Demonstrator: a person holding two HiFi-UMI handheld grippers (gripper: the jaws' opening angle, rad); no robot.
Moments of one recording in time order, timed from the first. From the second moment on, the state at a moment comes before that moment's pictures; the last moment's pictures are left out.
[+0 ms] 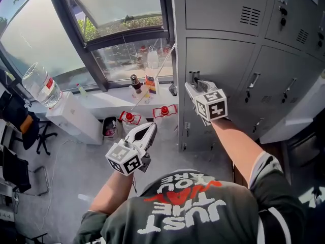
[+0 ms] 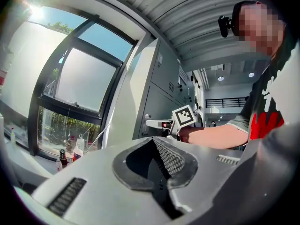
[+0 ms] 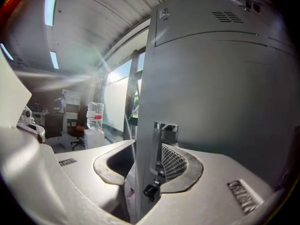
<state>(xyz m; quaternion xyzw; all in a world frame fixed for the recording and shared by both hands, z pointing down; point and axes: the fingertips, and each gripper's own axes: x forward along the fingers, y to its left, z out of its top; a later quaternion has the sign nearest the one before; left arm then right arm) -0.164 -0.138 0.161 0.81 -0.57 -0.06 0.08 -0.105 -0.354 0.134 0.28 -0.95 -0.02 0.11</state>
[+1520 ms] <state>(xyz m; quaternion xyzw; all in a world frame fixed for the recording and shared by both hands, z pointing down) -0.192 -0.114 0.161 0.85 -0.52 -0.06 0.08 -0.086 -0.315 0.137 0.32 -0.94 -0.02 0.10</state>
